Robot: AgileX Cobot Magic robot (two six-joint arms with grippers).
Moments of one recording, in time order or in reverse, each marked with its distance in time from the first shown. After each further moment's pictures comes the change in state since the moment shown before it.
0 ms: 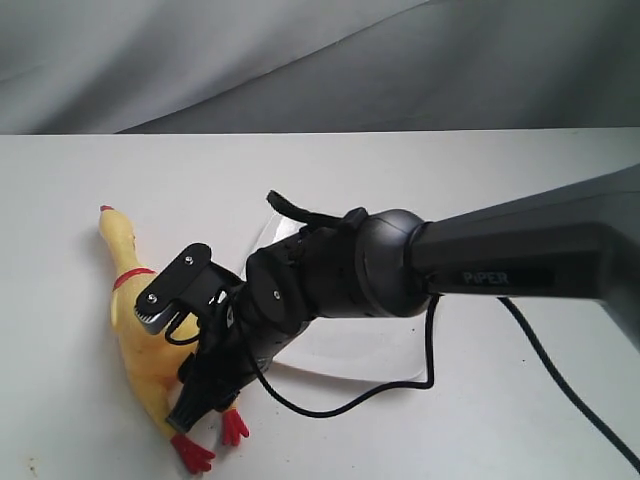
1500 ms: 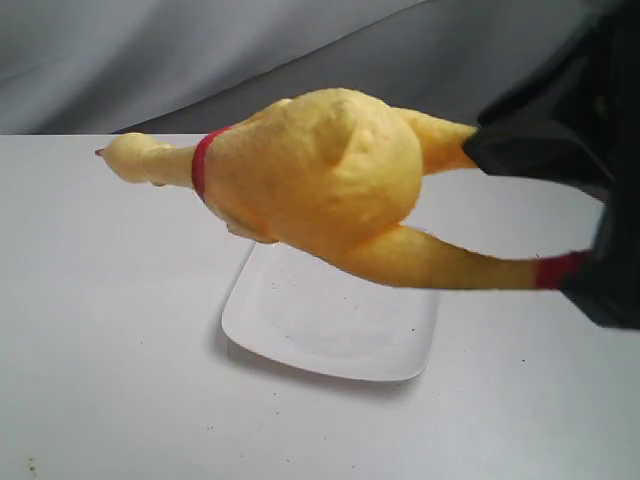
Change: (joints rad) left arm 0.000 0.000 0.000 0.000 0.000 0.000; right arm 0.000 -1.067 0.089 -0.469 0.630 0.168
